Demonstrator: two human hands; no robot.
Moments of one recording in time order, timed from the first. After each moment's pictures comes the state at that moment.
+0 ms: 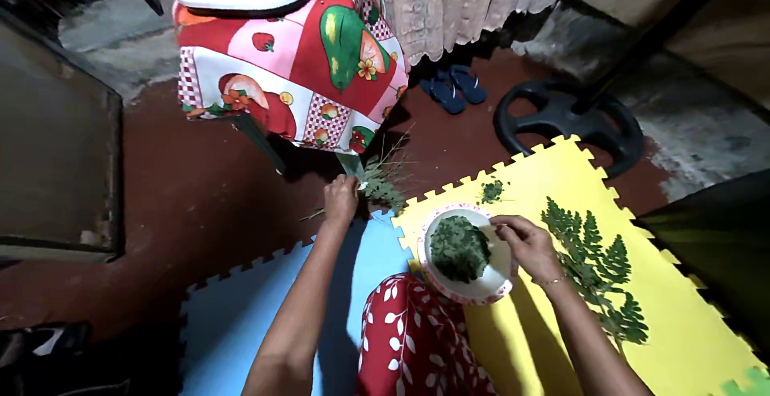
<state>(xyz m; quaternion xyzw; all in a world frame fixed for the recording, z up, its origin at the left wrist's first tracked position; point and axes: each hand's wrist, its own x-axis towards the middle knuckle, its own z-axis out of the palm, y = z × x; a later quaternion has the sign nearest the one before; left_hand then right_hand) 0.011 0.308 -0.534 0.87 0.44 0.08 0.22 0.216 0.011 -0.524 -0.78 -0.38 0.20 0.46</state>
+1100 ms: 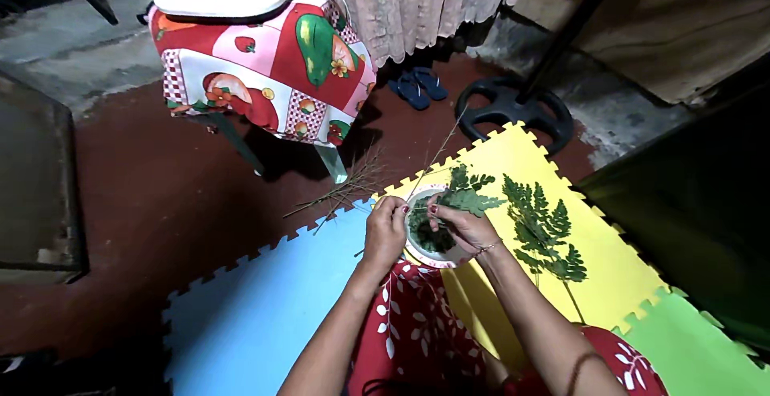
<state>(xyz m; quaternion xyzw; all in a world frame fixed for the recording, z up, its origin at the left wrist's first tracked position) 0.006 0.130 -0.463 0.80 0.27 0.31 0.44 0.127 0.033 -0.446 -0.55 -0.16 0.43 0.70</state>
